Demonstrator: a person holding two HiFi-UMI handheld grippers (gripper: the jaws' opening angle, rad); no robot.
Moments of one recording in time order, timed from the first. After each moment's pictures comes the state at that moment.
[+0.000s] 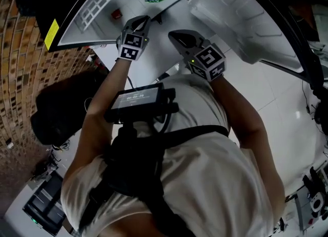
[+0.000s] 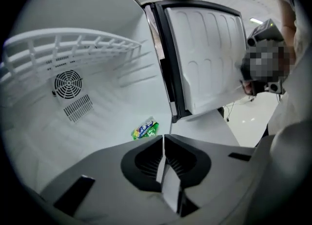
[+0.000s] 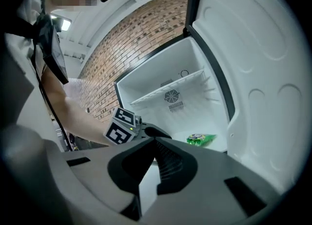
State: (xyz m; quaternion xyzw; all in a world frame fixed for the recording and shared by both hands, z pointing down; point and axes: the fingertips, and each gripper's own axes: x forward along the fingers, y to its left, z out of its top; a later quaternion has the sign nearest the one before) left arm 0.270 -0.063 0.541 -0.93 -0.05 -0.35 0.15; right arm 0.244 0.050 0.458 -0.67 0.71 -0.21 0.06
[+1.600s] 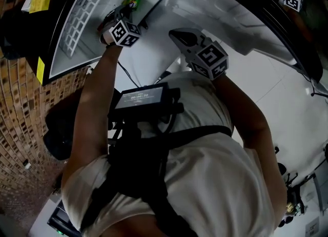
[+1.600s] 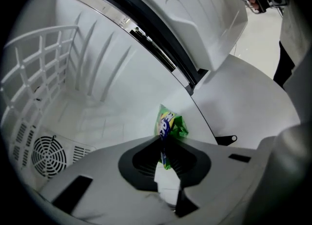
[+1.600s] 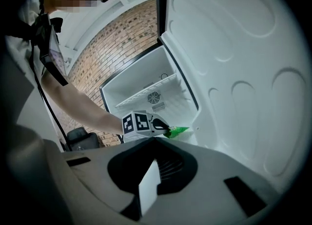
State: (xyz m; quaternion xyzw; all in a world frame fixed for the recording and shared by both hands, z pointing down) left arm 0.351 -0.115 0.584 -0.78 -0.07 -0.42 0.45; right arm 0.290 0.093 0.478 -0.72 0.65 -0.23 0.08
